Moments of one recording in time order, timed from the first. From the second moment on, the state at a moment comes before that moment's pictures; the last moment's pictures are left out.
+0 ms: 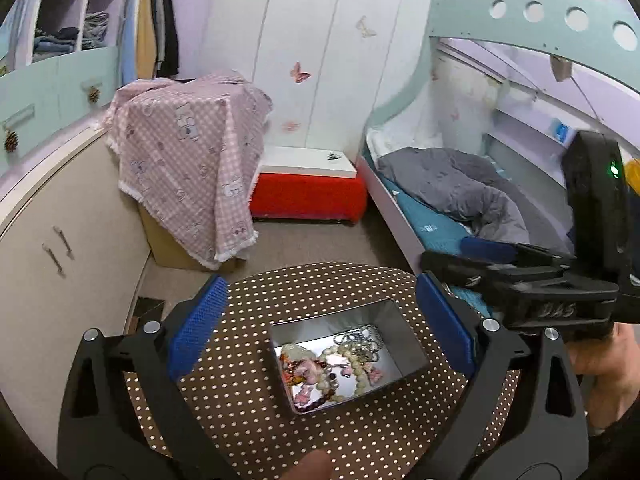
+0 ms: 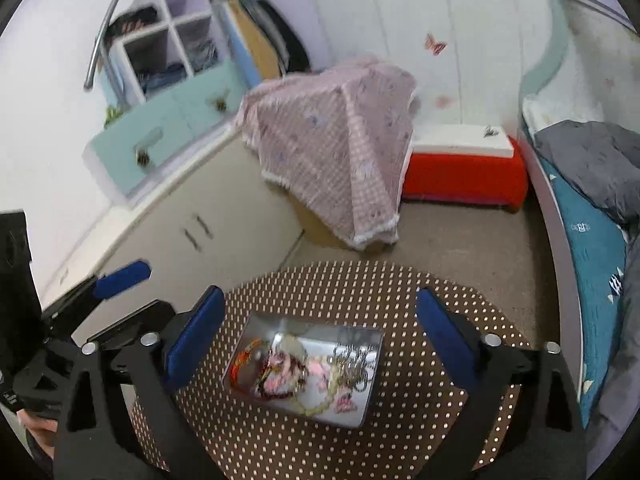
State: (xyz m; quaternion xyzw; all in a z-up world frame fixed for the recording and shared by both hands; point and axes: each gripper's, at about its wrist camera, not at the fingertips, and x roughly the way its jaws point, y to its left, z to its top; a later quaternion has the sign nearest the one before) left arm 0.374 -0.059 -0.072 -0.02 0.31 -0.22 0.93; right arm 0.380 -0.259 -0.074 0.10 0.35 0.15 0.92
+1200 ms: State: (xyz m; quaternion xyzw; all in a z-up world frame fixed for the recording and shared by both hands) left arm 0.129 -0.029 0.005 0.02 0.13 -0.04 0.99; right arm 0.135 -0.236 -0.004 0.02 0.19 0.06 0.98
